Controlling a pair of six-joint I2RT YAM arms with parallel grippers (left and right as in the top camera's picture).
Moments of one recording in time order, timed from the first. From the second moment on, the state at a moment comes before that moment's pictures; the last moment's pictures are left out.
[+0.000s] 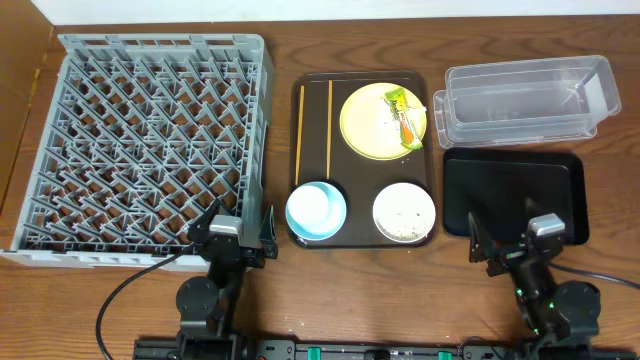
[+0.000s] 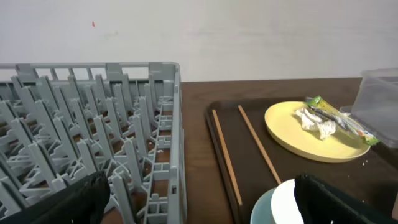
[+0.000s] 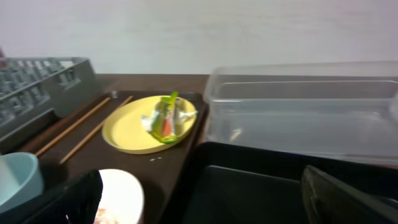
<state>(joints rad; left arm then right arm) -0.02 0.01 0.03 -0.11 0.13 -0.01 0.11 0.08 0.02 -0.04 -0.20 0.11</state>
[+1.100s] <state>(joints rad) -0.02 0.02 0.03 -0.11 0.13 -0.01 0.42 1.87 1.42 -0.44 -0.13 0.11</state>
